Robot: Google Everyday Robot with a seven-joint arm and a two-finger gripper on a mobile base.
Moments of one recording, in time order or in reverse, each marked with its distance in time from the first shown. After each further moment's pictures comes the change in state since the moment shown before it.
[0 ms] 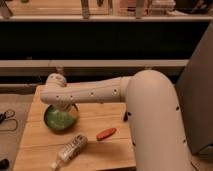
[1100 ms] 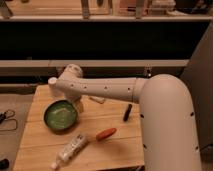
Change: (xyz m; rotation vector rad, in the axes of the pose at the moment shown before) arm 0.053 0.008 0.002 -0.001 -0.050 0.355
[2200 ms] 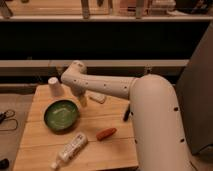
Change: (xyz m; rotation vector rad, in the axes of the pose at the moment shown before) arm 0.058 -0.027 0.029 0.013 0.076 0.169
